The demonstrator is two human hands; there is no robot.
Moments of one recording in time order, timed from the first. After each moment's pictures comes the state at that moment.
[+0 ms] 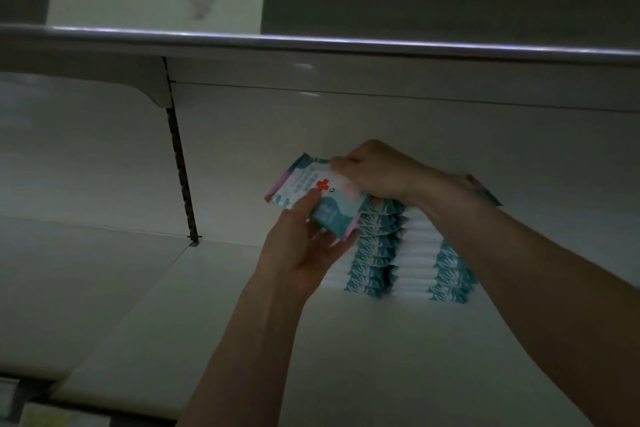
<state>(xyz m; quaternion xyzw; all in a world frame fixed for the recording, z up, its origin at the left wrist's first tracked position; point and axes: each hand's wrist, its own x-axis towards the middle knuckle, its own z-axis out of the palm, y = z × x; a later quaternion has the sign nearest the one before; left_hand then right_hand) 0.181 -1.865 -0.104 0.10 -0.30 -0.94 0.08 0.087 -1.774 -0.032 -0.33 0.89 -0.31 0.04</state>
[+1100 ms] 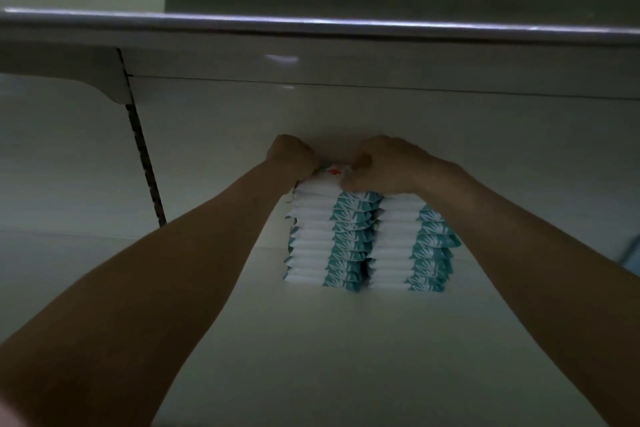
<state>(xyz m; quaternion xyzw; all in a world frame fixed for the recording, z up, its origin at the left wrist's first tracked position) 0.070 -1.892 -0.056 0.18 -0.87 -0.43 0.16 0.057 -1.732 -0.033 -0.28 0.95 -0.12 -0.03</state>
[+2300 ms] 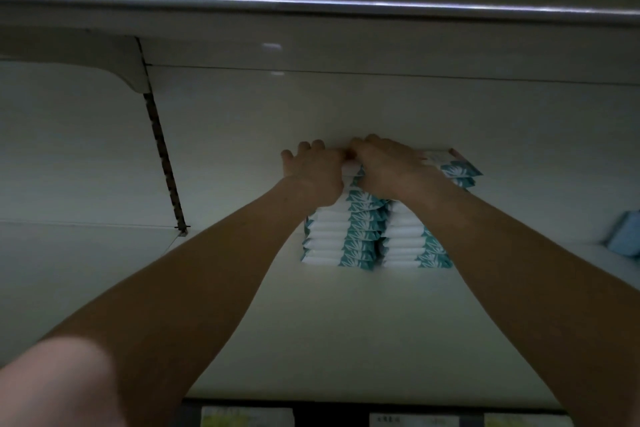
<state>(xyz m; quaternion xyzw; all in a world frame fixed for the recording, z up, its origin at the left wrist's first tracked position) 0.112 -1.881 -0.078 0.05 -0.99 -0.02 0.14 0.076 -1.759 -0.065 -0.30 0.94 0.00 -0.14</state>
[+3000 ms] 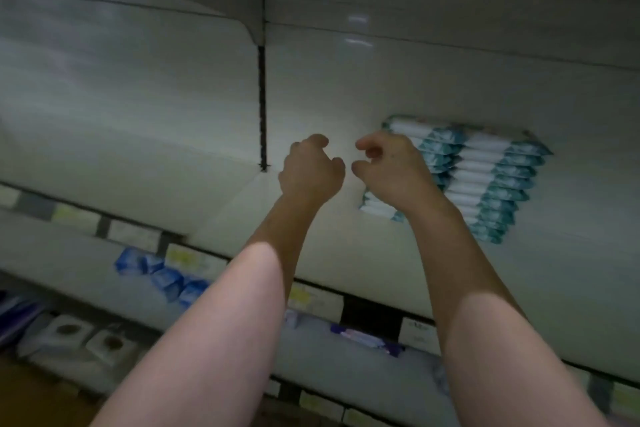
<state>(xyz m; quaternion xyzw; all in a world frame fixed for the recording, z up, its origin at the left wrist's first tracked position) 0.245 -1.914 -0.120 0.27 -0.84 -0.39 0.26 0.219 -1.800 -0.092 -0.29 0.87 -0.39 -0.06</state>
